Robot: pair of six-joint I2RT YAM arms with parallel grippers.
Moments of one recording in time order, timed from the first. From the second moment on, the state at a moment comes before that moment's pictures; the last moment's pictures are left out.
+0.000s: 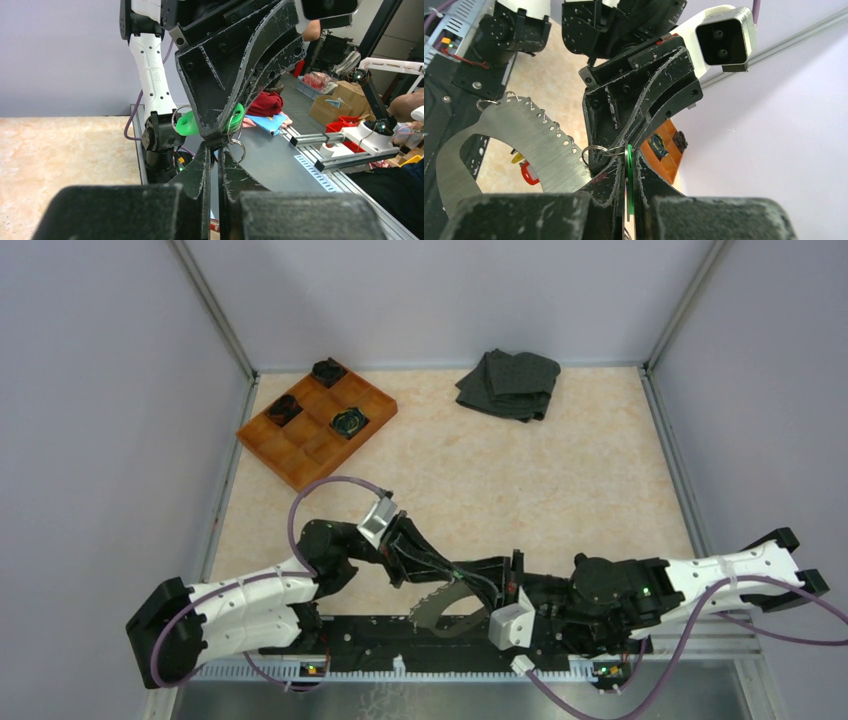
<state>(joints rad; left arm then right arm) -0.96 0.98 0.41 1.15 0.89 -0.67 1.74 0.72 0.79 -0.10 0.33 -0.88</state>
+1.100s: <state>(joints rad) -0.93 0.96 0.41 0.66 0.57 -1.01 1.74 0.80 0.75 -0.22 0.64 -0.98</state>
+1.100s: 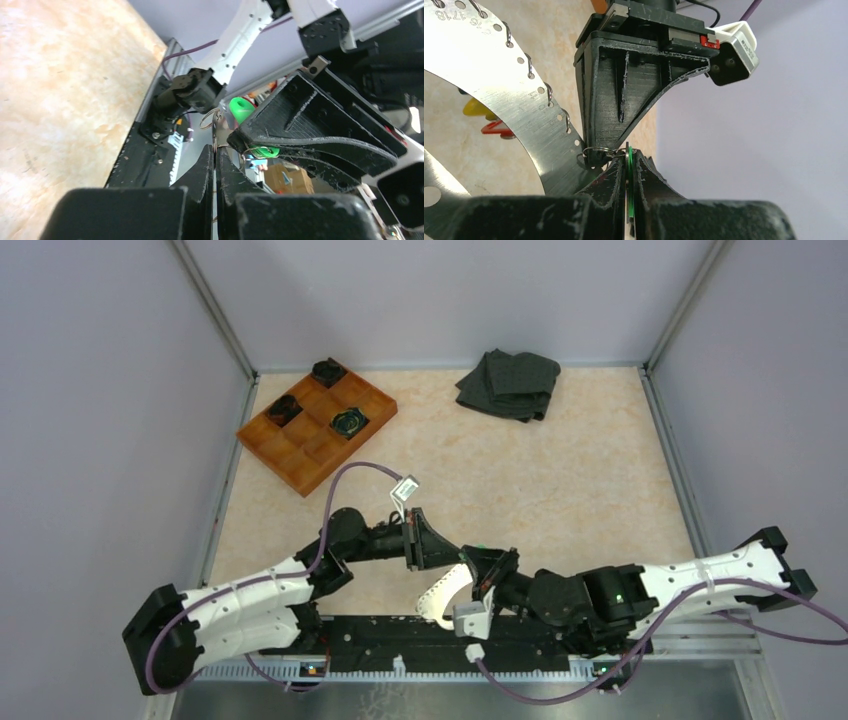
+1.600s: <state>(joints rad) -0.93 0.89 0.51 0.33 0.39 -0.92 1.74 0.91 0.76 -0.25 0.76 -0.92</state>
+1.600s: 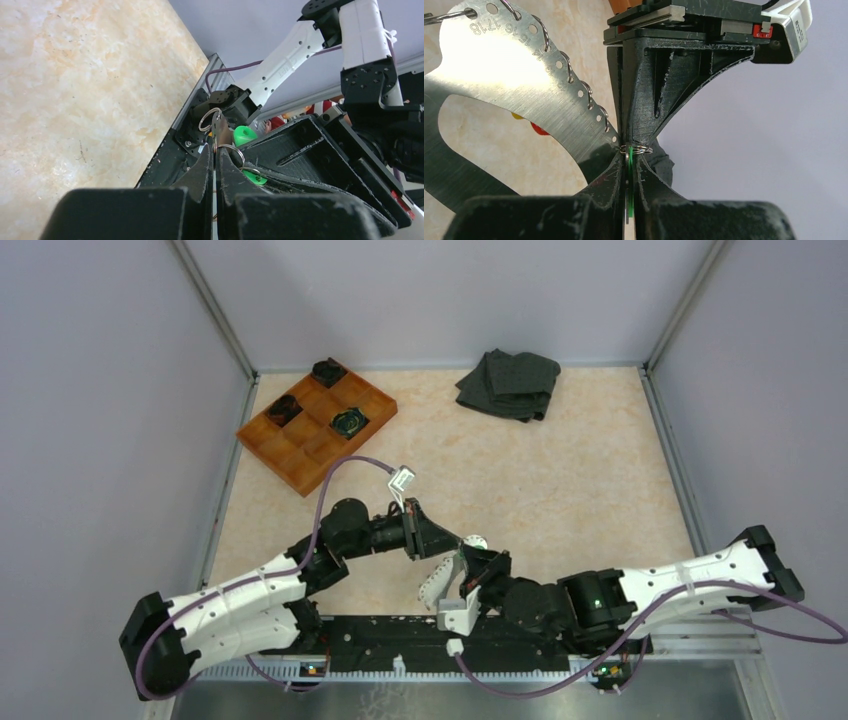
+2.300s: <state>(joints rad) -0.93 0.88 0.56 0.25 0.30 -0.88 1.65 0.97 0.91 -0.45 0.71 -0.64</state>
